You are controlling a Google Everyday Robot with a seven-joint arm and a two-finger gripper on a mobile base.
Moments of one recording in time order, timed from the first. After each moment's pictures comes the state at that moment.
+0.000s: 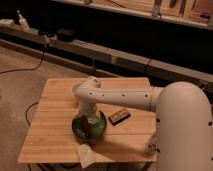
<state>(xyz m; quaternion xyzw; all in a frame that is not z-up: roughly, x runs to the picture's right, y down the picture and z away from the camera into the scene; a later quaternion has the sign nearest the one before) -0.099 0.174 0.831 -0.20 -0.28 -0.63 0.69</state>
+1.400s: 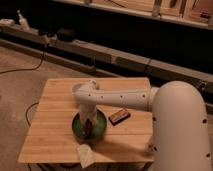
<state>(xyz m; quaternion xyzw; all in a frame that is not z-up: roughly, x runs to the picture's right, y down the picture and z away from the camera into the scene) -0.092 0.192 0.830 -0.26 -0.27 -0.59 0.72</state>
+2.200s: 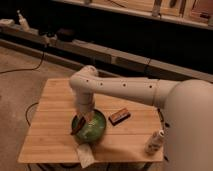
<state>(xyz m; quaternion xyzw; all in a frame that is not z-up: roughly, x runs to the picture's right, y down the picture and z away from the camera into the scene) -0.103 0.159 0.728 -0.35 -0.23 -0.37 0.83</state>
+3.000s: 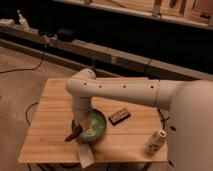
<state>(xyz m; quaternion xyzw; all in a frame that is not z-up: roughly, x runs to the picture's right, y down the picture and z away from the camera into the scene) -0.102 0.191 0.702 -0.40 -0.21 -0.31 0.84</state>
